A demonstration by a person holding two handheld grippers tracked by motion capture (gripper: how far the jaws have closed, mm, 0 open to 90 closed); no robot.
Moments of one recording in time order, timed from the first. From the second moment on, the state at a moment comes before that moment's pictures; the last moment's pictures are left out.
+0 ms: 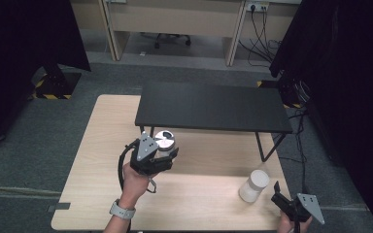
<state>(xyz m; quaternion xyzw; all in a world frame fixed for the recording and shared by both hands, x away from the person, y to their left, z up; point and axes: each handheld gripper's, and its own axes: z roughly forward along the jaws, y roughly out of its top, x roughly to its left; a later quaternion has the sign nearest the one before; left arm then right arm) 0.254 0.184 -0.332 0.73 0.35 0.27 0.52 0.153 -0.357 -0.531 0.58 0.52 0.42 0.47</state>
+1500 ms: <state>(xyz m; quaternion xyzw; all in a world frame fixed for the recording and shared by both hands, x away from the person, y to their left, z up) 0.330 0.142 -0.265 0.68 0.41 0.36 0.49 0.150 -0.359 -0.534 0.55 0.54 0.42 0.48</state>
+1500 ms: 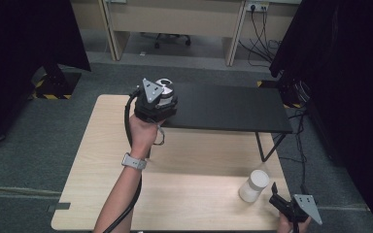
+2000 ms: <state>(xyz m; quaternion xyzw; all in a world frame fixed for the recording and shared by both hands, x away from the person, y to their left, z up) 0.362 0.141 -0.280 0.67 0.43 0.35 0.50 0.150 -0.358 -0.535 0.54 0.55 0.42 0.48</state>
